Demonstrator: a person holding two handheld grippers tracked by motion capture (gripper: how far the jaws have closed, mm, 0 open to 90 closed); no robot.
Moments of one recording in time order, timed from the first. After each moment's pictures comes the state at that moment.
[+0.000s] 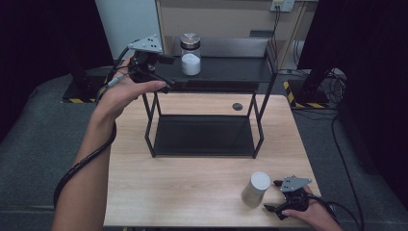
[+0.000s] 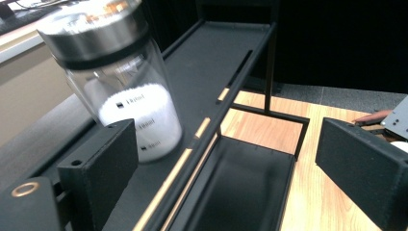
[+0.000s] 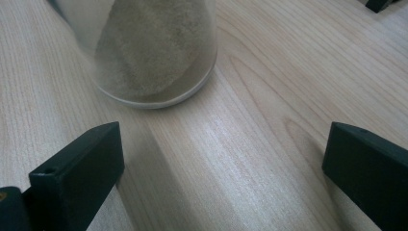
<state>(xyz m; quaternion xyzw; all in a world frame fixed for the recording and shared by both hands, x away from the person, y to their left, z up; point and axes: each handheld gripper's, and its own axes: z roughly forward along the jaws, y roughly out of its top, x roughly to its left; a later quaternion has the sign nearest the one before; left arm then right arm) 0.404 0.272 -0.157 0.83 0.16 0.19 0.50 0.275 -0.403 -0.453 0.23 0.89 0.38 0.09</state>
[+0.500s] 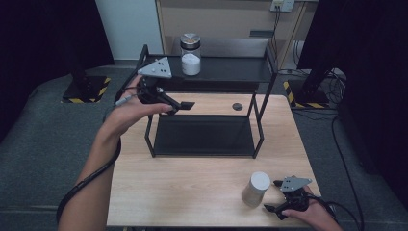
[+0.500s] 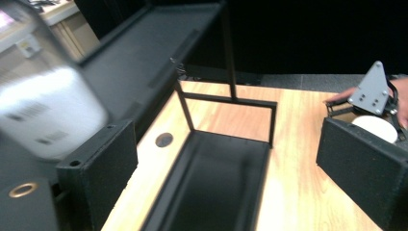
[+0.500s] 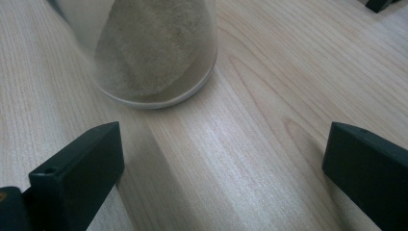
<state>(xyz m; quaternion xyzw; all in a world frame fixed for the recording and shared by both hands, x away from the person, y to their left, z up) 0.382 0.252 -0.193 0.85 0.11 0.17 0.49 0.275 -0.403 -0.453 0.23 0.89 0.38 0.09</state>
